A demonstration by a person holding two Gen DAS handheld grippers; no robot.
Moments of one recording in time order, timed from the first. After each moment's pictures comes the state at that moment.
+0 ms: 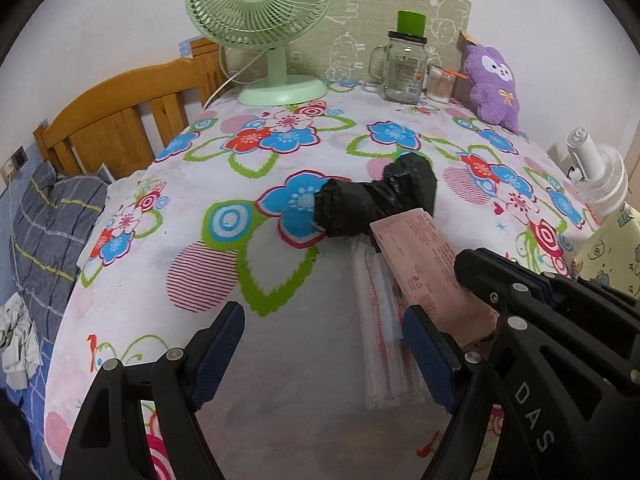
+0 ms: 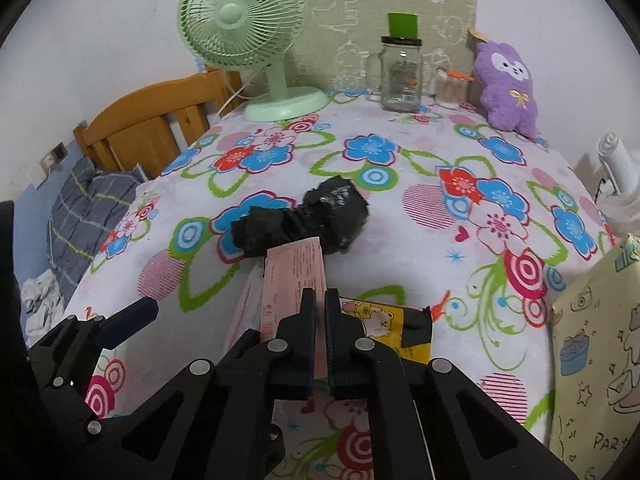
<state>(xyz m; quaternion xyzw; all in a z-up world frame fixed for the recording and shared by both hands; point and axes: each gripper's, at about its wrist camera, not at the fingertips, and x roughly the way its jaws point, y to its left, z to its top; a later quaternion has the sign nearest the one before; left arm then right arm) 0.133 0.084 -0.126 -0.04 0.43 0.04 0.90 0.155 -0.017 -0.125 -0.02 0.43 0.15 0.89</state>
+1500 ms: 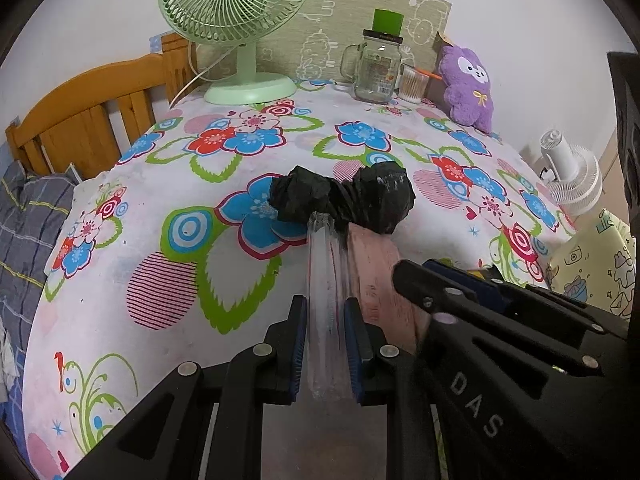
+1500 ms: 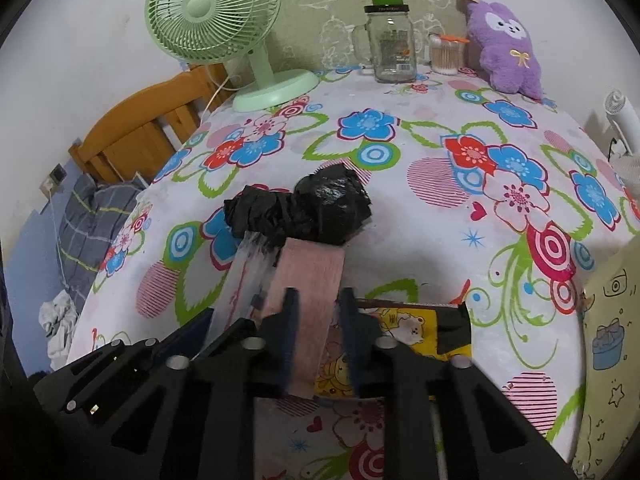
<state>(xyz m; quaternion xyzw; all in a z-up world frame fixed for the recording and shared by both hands) 0.145 0.082 -0.127 -0.06 0.43 -0.02 0.90 0.177 -0.020 -0.139 0.03 0.47 0.16 0.87</state>
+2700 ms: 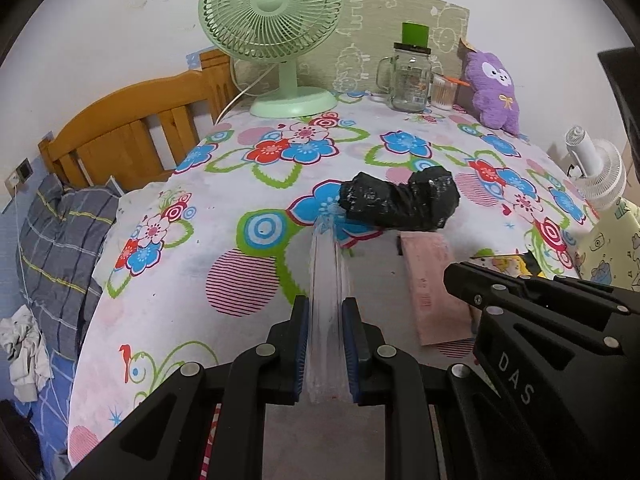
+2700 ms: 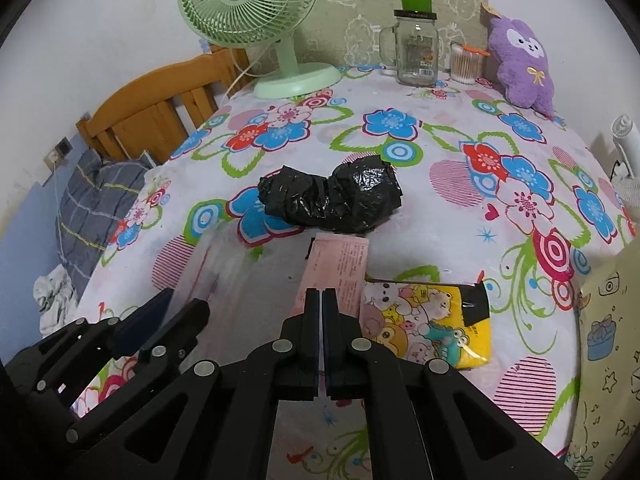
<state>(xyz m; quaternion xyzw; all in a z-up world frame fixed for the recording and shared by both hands) 0.120 0.108 -0.119 -0.02 0.42 0.04 0.91 0.162 0.003 -0.132 -0.01 0.47 0.17 0.87</state>
